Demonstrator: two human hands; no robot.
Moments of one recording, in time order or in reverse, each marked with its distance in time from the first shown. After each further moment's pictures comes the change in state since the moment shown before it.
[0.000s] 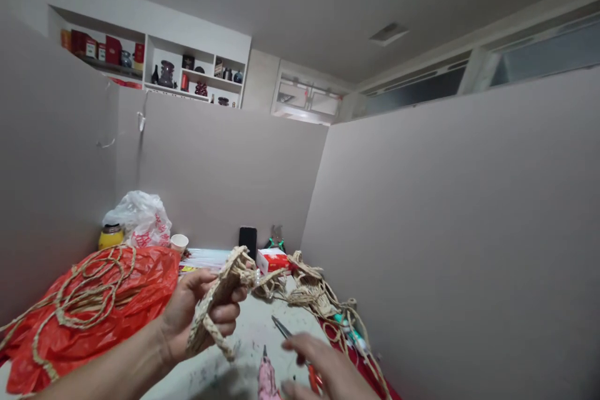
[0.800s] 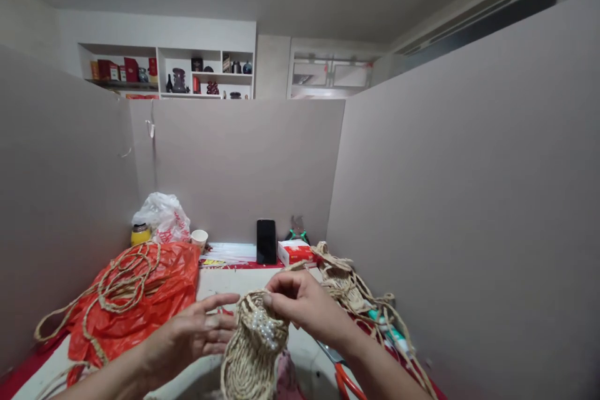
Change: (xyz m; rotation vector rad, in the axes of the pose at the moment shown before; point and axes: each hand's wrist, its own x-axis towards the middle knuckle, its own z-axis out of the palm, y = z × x) left_hand -0.042 -0.028 -0.037 0.470 0.321 0.026; right_hand 0.081 -0.042 -0.032 0.999 -0.128 0.104
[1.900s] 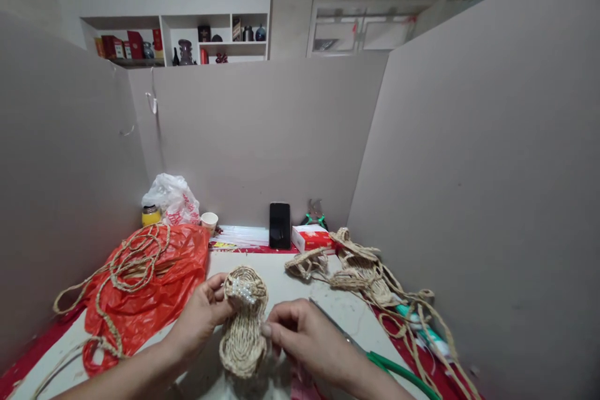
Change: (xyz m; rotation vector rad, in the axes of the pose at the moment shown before) left_hand 0.033 -0.023 0.001 0.196 0.423 0.234; right_hand -0.001 0.056 0.020 -0.089 -0.164 0.150
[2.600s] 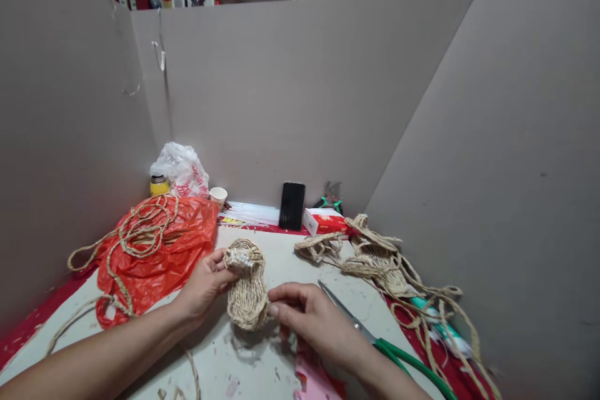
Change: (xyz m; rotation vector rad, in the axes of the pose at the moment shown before) left_hand 0.016 -0.021 -0.022 -0.115 0.084 -0.051; right_hand 0.007 0.021 0.010 0.182 0.037 0.145
